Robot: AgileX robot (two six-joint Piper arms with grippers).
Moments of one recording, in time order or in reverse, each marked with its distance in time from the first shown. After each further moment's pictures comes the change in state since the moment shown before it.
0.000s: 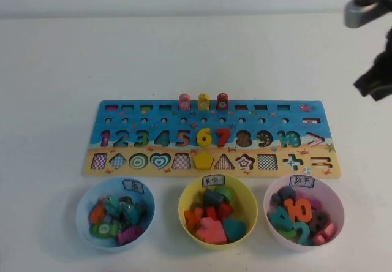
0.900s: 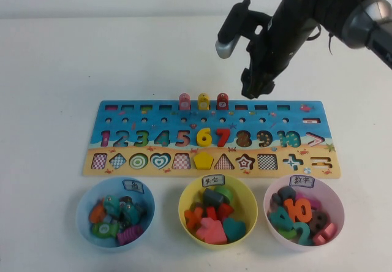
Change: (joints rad) right arm 0.165 0.682 -0.645 0.096 -0.074 -0.494; left arm 0.000 0.000 0.000 0.000 0.000 0.000
